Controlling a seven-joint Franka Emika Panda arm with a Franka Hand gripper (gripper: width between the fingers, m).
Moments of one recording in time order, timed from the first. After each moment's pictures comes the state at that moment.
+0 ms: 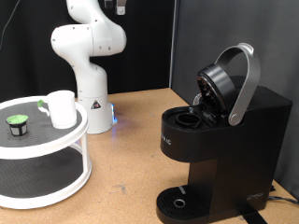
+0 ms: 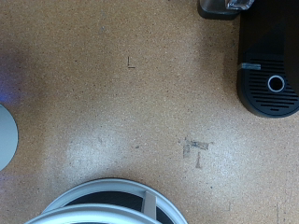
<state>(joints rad) 0.01 -0.78 -0.01 -2.35 0.02 1.57 -0.80</state>
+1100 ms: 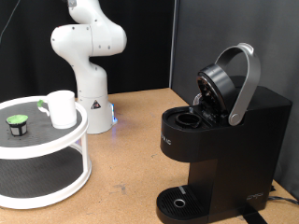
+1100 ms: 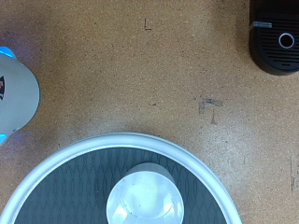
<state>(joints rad) -0.03 -0.84 -0.22 -2.33 -0.10 1.50 -0.98</state>
